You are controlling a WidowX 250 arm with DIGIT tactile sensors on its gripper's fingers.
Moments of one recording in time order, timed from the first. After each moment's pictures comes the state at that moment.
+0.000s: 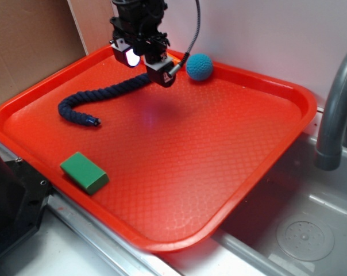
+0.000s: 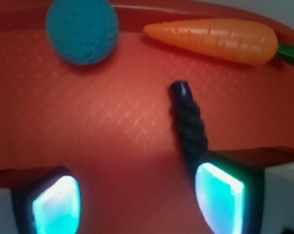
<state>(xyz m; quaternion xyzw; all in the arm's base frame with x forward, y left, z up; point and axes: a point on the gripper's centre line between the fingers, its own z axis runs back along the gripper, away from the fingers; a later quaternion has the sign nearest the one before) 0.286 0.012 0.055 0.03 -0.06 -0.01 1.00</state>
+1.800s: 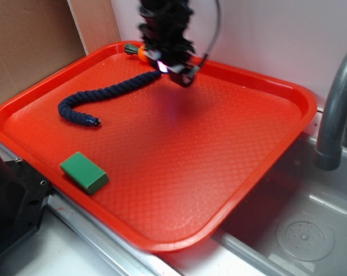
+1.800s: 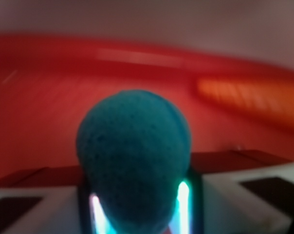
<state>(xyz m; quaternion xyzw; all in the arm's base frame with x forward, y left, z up) 0.290 -0.012 0.075 0.01 -0.13 -0.03 0.99</state>
